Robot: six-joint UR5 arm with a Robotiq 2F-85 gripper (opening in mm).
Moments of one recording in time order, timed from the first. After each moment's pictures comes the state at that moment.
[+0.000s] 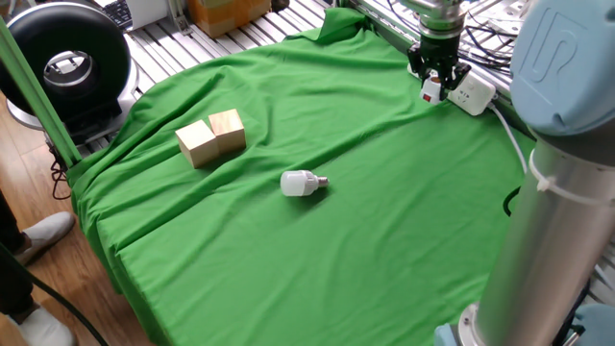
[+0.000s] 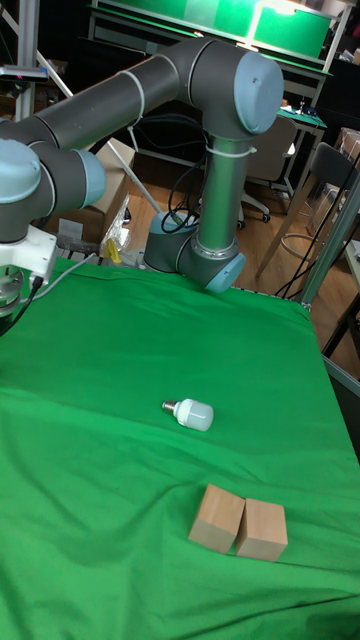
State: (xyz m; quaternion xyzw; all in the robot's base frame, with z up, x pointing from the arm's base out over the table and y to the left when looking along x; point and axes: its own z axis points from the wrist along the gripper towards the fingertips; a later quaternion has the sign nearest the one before) arm 0.504 -0.311 0.034 0.73 -0.68 0.02 0.10
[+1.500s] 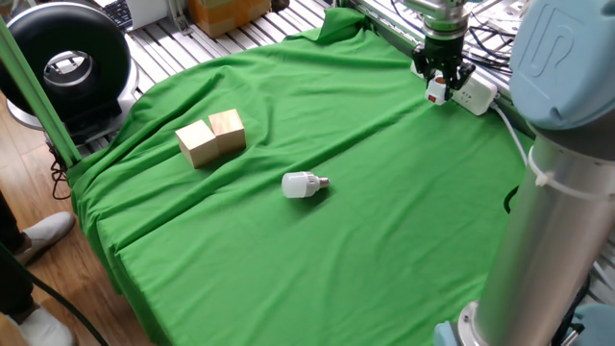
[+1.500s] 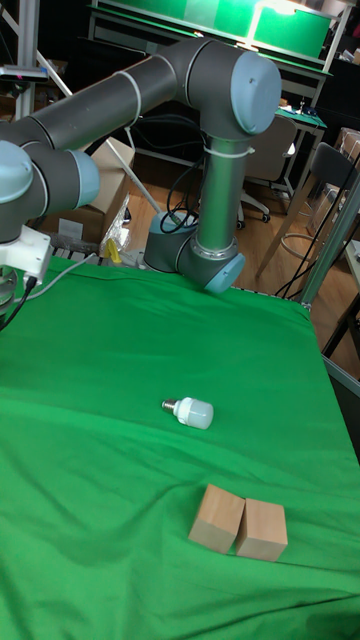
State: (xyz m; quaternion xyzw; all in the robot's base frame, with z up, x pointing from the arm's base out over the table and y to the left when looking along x) arm 0.504 -0.319 0.031 0.73 -0.68 0.02 0.10
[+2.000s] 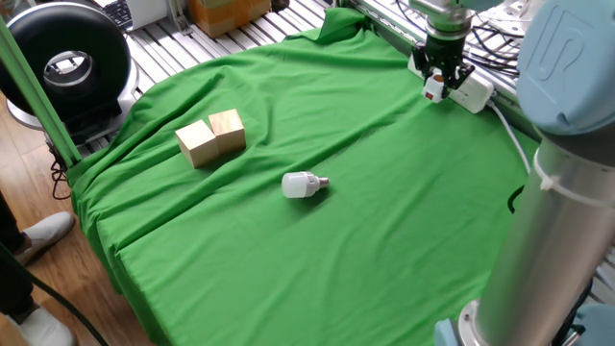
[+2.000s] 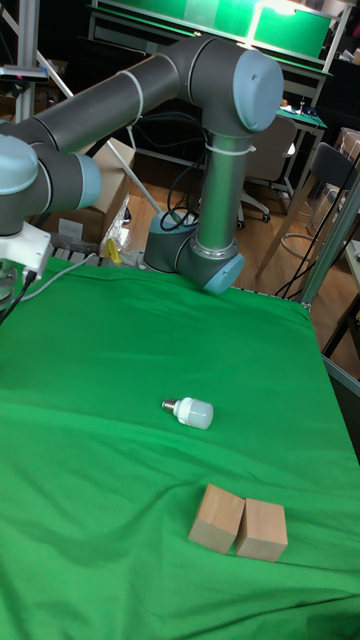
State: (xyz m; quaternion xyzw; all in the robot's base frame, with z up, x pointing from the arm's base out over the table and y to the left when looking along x) arm 0.513 -0.332 0.033 0.73 -0.68 0.06 0.08
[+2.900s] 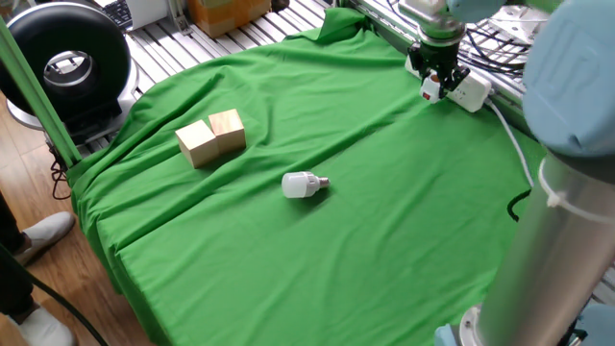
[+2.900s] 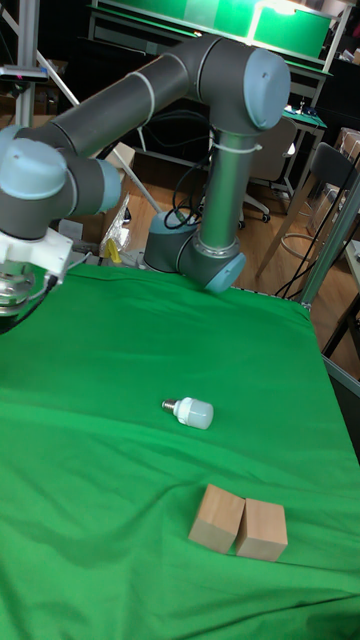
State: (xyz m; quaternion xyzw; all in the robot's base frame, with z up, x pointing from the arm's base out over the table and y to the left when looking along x) arm 0.505 -0.307 0.031 0.72 -0.69 0.04 0.09
